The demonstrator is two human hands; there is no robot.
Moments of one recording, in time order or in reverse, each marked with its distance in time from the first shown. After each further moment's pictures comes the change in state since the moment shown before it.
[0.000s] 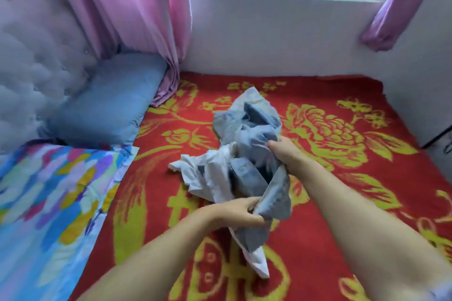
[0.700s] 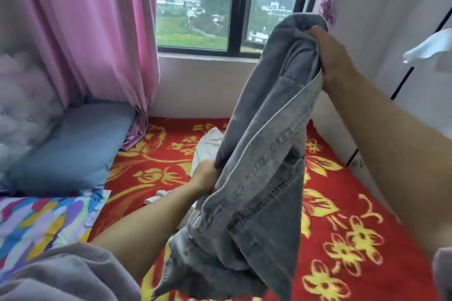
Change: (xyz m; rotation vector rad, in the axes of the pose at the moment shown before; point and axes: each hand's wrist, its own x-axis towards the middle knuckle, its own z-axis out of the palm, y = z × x) left_hand -0.058 0.100 -0.037 -0.004 0.769 0.233; right_hand -0.205 -0.269 -0.148 0.669 0.268 -0.596
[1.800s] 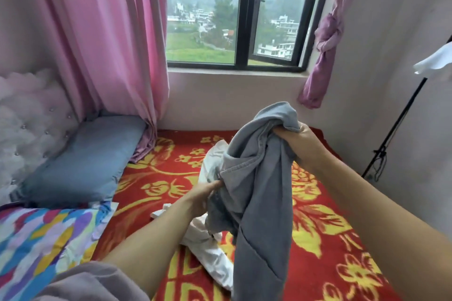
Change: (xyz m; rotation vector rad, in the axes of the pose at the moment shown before) left_hand -0.007 -0.013 -0.009 -0.644 -0.190 -0.362; right_hand -0.058 0.105 -0.038 -0.211 -0.260 0.101
